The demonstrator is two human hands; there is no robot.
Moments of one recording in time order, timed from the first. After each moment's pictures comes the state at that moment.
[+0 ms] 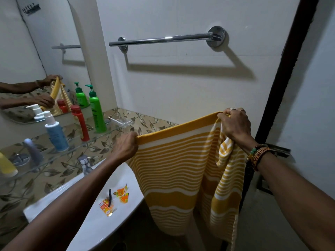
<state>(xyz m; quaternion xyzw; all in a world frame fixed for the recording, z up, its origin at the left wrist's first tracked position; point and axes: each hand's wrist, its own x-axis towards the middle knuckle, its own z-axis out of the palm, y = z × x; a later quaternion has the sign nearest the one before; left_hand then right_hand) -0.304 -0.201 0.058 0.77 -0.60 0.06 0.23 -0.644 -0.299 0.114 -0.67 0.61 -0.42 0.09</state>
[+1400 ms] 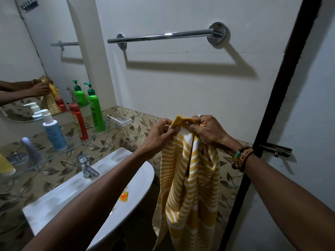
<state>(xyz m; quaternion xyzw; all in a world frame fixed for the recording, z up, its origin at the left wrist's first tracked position) -0.399 -0.211 0.083 0.46 -0.61 -0.36 0.54 -0.594 -0.278 0.105 -0.82 0.30 -0.39 0.28</state>
